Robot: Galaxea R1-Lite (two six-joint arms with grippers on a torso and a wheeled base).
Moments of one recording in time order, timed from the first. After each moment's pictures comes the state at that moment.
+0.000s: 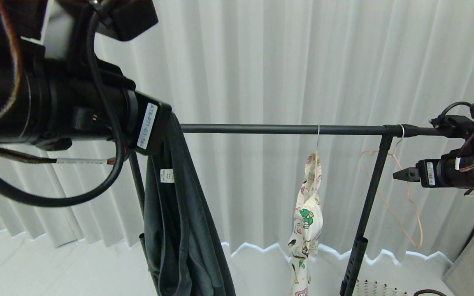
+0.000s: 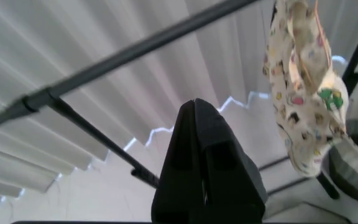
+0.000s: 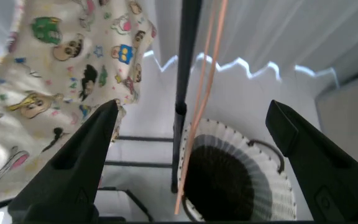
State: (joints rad) left arm -0.74 1.47 -1.52 0.54 0.39 0.10; right arm 0.14 1.57 -1.07 0.17 -0.07 0.11
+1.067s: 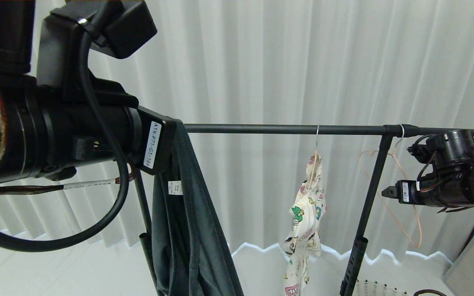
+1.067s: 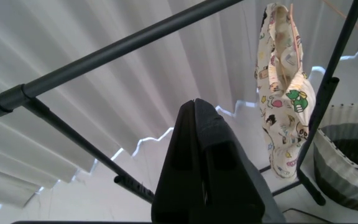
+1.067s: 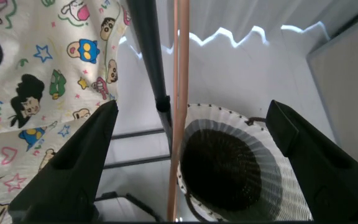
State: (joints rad) left arm -0.79 1.41 -1.35 0.35 0.41 0.09; right arm 0.13 1.76 -0.96 -0.05 -0.17 0.20
